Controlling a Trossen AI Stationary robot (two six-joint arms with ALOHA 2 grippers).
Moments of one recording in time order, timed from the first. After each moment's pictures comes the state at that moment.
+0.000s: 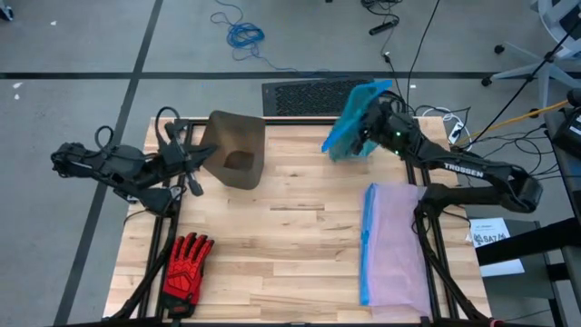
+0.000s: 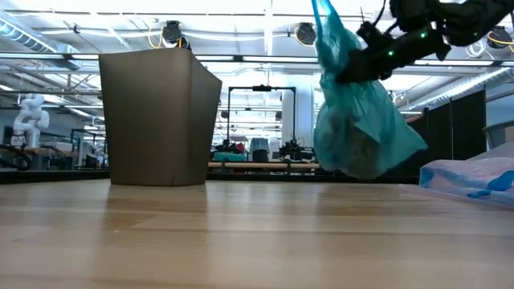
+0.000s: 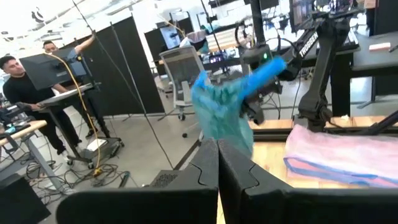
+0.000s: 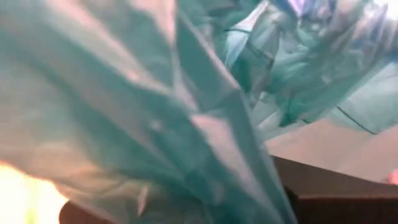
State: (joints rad) left arm -0.32 0.71 0.96 -0.27 -0.76 0.27; right arm -0.62 1.02 0.58 0.30 0.12 -0.21
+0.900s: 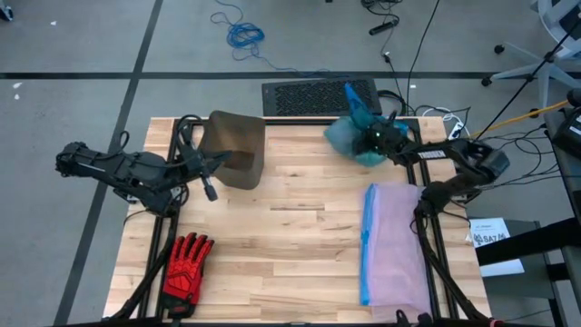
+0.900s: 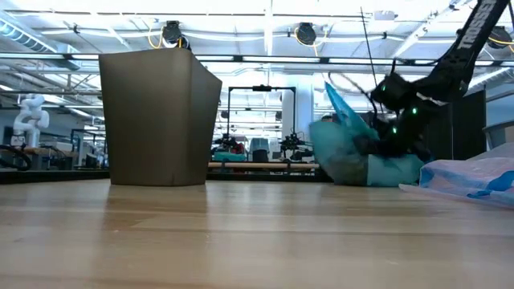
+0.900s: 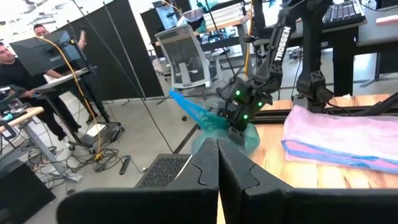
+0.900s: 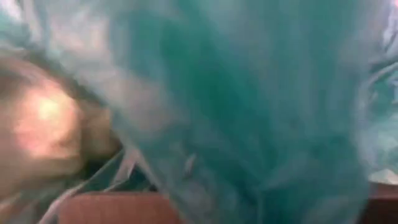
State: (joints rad) left arm -0.31 0.79 0.96 -0.27 -0.76 0.21; right arm -0.85 1.46 0.42 0.32 0.26 0.35
